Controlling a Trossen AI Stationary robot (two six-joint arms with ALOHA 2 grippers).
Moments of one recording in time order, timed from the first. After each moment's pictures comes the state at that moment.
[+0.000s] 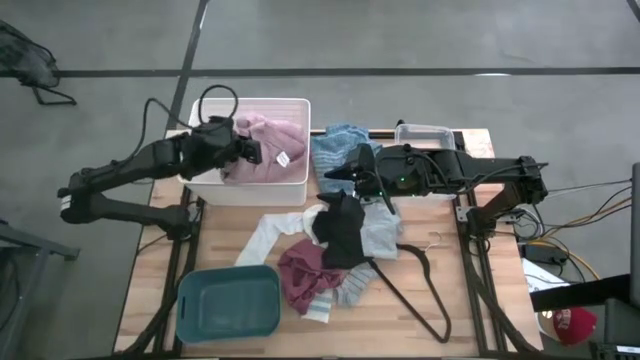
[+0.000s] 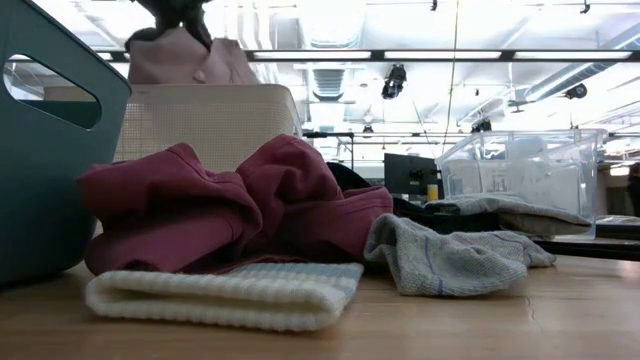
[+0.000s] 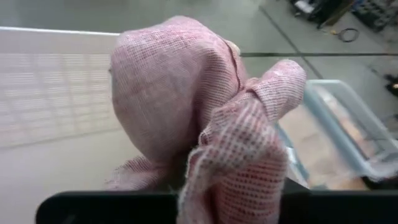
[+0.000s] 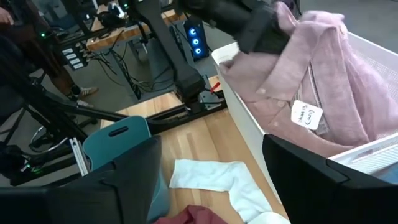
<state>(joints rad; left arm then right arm) 0.32 0.97 1.12 -0.70 -0.51 -0.76 0.13 1.59 1.84 -0.65 0.24 0.41</state>
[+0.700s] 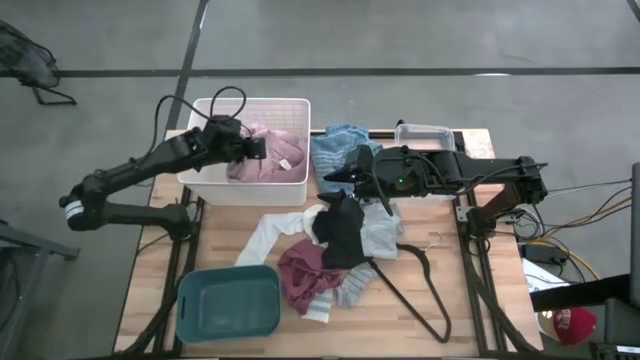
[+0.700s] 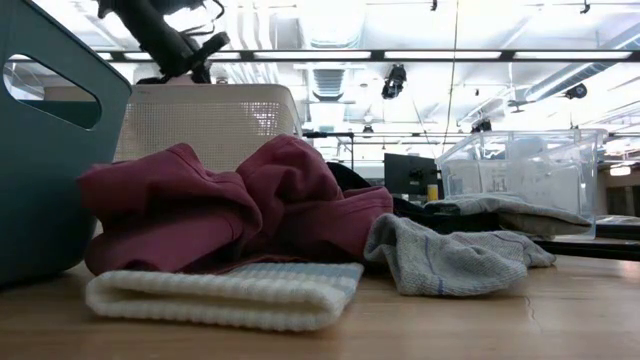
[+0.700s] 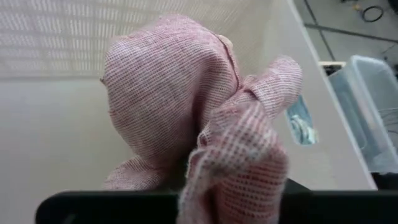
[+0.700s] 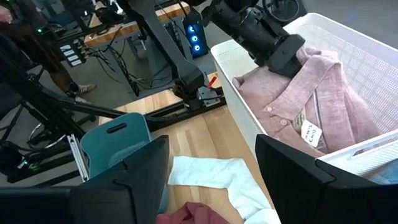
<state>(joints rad) 0.55 1.01 0.96 -0.61 -0.19 -0.82 0.13 1.59 1.83 -0.65 0.24 0.41</state>
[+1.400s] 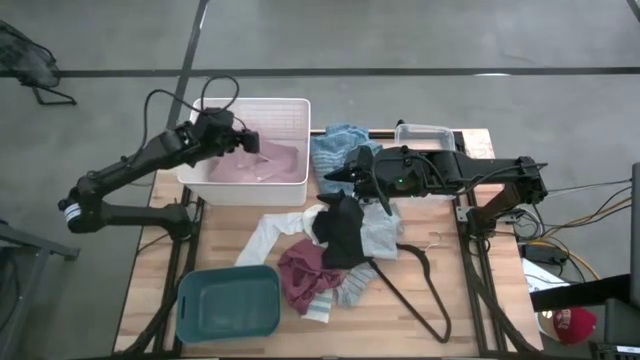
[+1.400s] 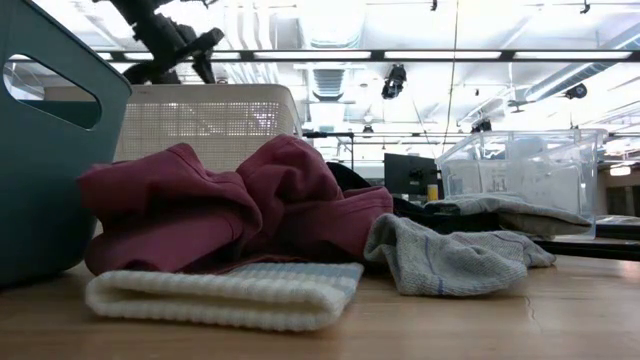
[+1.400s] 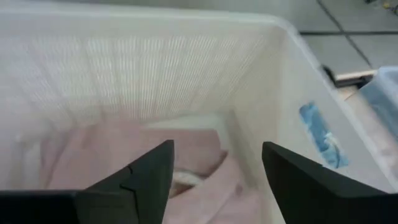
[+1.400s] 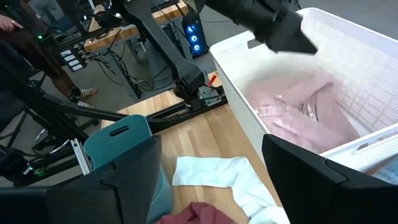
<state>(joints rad) 0.58 0.99 1.06 -0.69 -0.33 -0.62 0.13 1.59 1.82 -0.65 0.24 0.45</state>
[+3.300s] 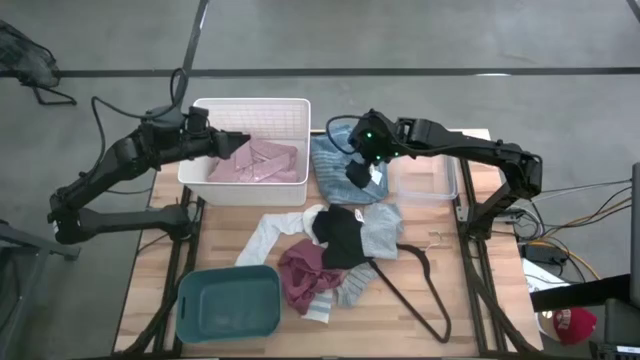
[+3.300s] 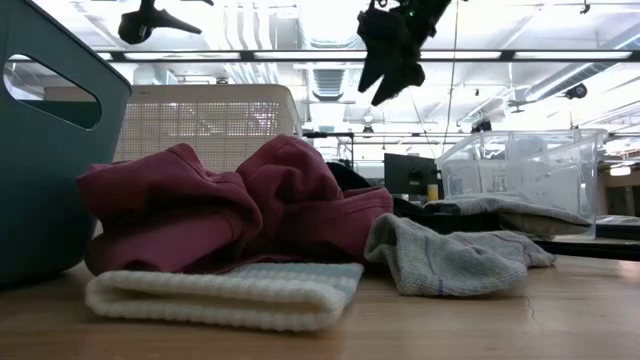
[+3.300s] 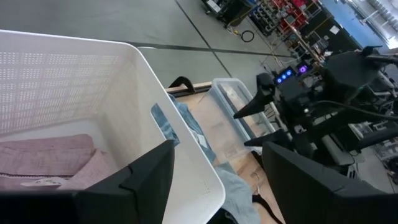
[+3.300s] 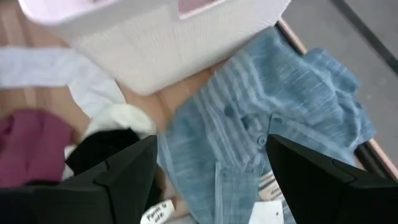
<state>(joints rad) 0.50 0.78 1.15 -0.66 -0.01 -0.71 -0.32 1.59 1.51 -0.84 0.04 0.16</state>
